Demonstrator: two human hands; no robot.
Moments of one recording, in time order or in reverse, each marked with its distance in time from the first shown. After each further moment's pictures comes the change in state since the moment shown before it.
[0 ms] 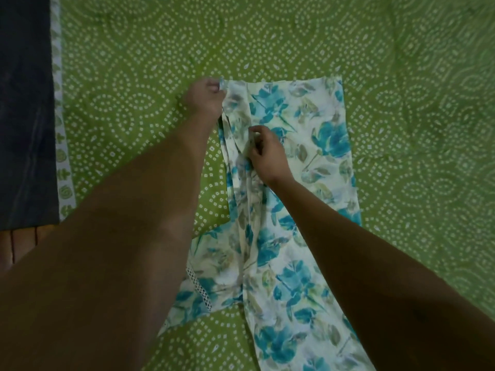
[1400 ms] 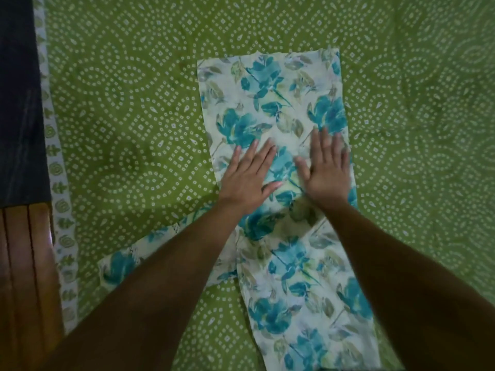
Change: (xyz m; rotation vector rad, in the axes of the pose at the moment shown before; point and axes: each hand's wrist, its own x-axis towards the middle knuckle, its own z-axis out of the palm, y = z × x) left_hand -0.164 -0.117 0.054 1.107 -0.366 0.792; right_hand -0.071 0.114 -0.070 -0.911 0.070 0.013
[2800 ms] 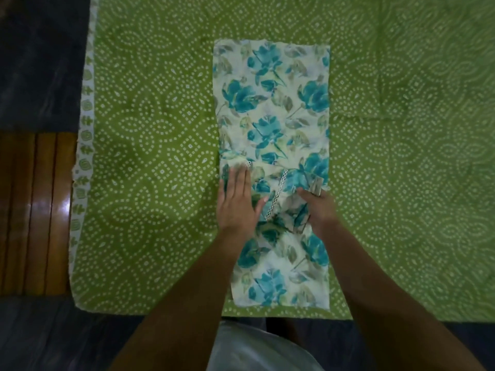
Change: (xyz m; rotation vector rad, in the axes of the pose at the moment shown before) left_hand -0.147 0.115 0.009 -0.269 0.034 -0.482; right_hand -0.151 0.023 -0.039 1.360 -0.275 0.672
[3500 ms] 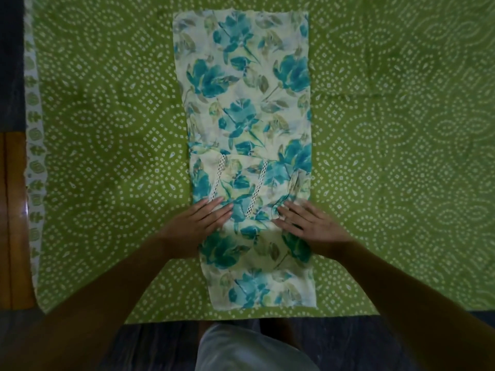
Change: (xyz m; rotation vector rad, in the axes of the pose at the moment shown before) left_hand -0.008 -0.086 0.040 0.373 -0.054 0.974; right_hand 0.043 0.071 -0.107 -1.734 -0.558 -1.397
